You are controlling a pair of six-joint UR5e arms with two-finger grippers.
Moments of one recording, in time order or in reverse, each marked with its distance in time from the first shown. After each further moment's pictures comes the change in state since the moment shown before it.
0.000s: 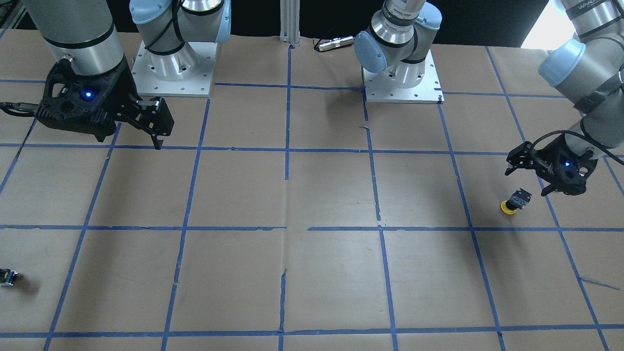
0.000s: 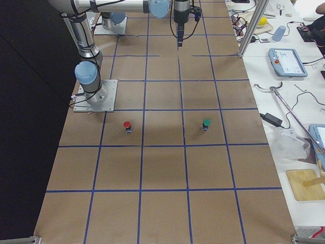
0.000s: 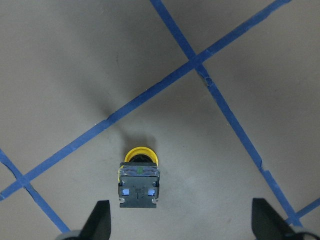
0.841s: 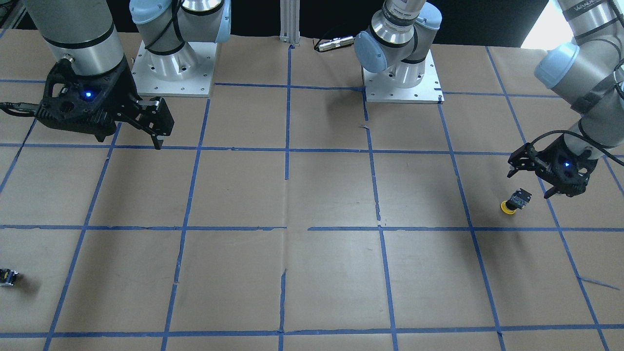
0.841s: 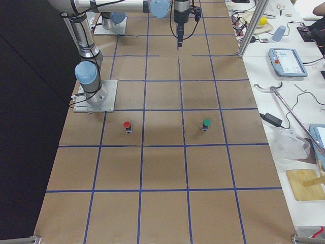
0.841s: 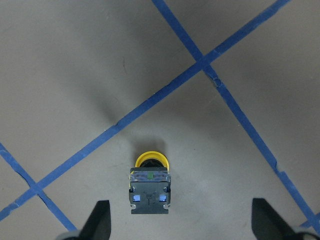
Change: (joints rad) left arm 0.003 0.003 -0.016 0.058 0.007 0.040; right arm 0.000 0.000 0.000 0.000 0.000 0.000
